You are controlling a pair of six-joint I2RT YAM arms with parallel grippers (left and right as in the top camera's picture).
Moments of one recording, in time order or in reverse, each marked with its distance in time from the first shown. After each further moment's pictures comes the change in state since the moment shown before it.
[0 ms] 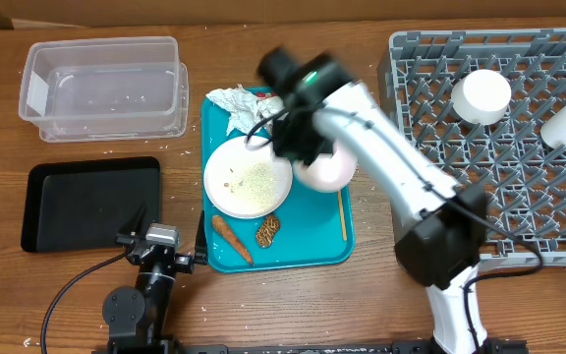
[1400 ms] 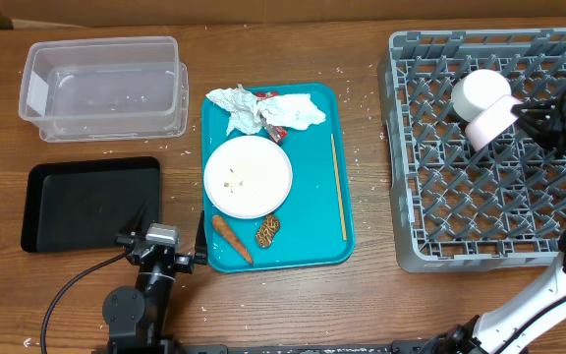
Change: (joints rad) left arm 0.000 0.000 0.000 0.000 0.000 0.000; right arm -1.252 -0.027 -0.416 0.021 -1.104 -0.995
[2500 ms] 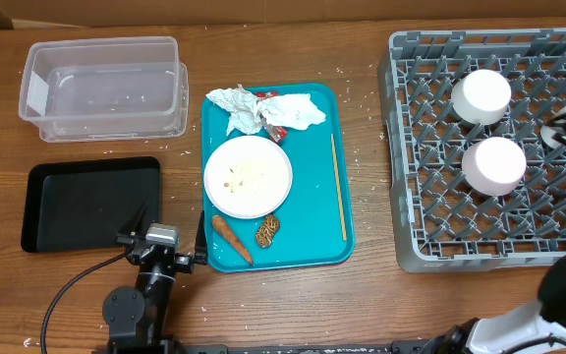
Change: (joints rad) left arm 0.000 0.000 0.000 0.000 0.000 0.000; right arm 0.095 -0.347 0.000 0.135 0.728 0.591
